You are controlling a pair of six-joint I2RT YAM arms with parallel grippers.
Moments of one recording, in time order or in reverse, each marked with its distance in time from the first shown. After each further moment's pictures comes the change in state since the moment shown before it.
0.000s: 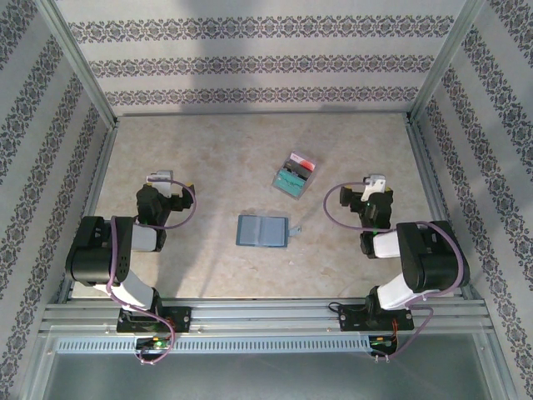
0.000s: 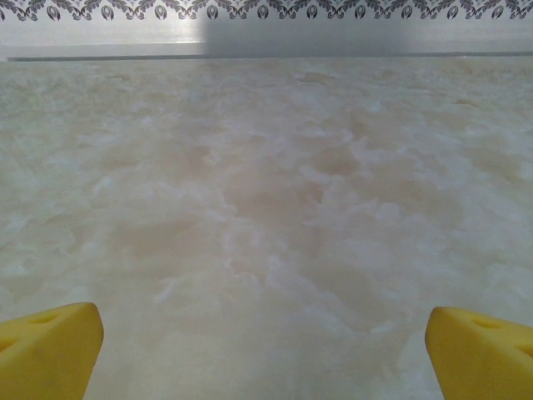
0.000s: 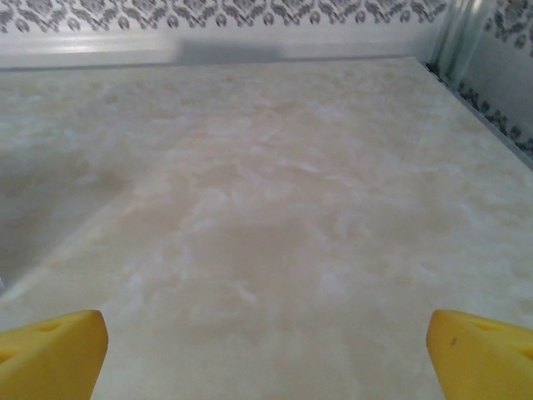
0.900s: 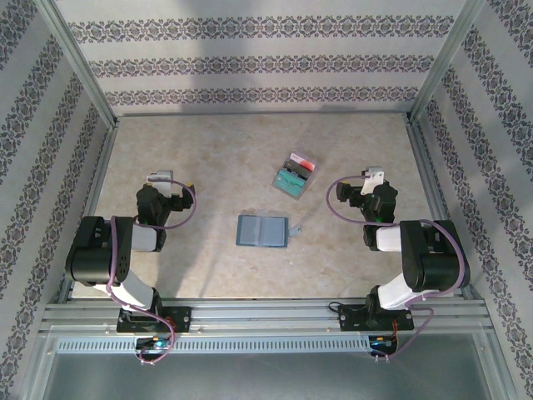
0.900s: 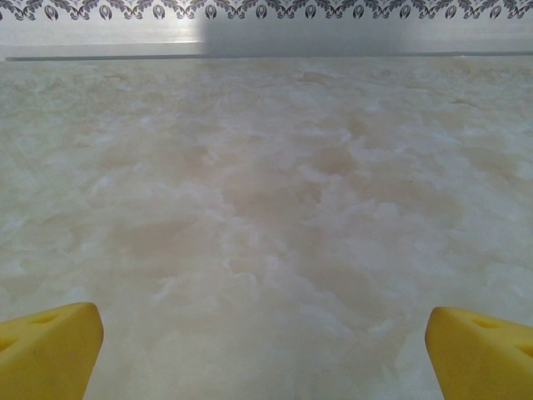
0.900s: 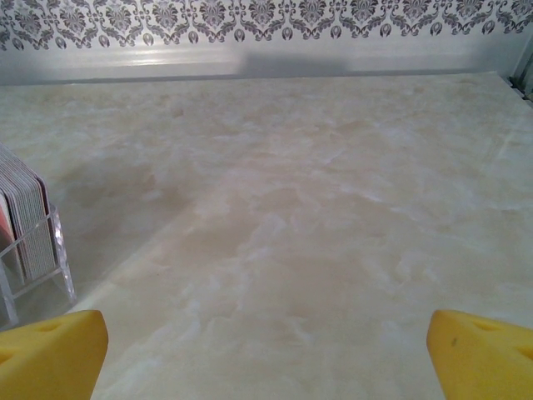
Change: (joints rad) left arm 0.000 0.000 0.000 0.000 0.003 0.000; right arm -0.044 0.000 0.056 -0.057 -0.179 -0.003
